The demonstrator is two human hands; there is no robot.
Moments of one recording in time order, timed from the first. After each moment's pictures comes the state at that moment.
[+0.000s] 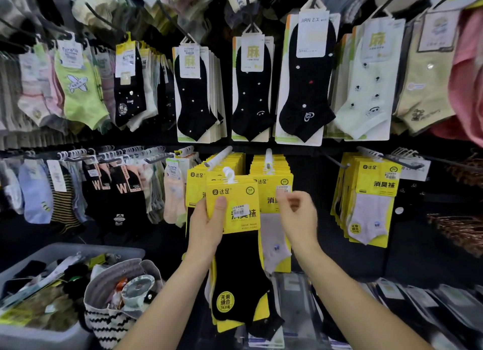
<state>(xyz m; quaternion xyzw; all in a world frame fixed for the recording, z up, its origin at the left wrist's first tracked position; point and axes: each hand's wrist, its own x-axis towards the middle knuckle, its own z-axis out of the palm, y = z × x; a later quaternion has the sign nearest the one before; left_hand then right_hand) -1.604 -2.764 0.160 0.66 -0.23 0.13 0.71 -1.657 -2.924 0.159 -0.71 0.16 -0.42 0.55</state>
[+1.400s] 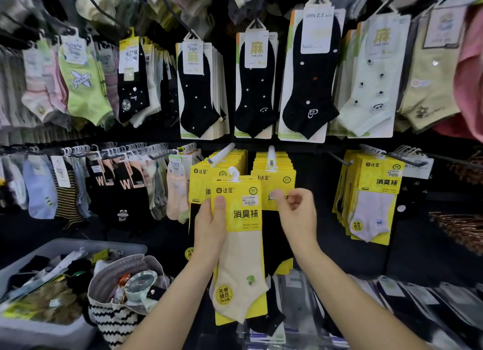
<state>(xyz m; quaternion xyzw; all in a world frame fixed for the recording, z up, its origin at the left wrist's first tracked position) -1.608 -2.767 0.153 0.65 -0.22 0.14 0.71 -1.656 -2.918 0.154 -0.69 0.15 -0.44 0.55</state>
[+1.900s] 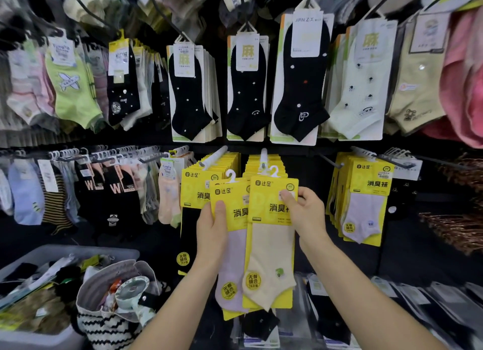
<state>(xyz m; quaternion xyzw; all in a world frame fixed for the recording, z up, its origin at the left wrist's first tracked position) -1.607 -2.787 0.145 0.64 -0.20 0.14 0.73 -1.663 -2.943 0.169 -0.65 0.13 -0.40 0.64</state>
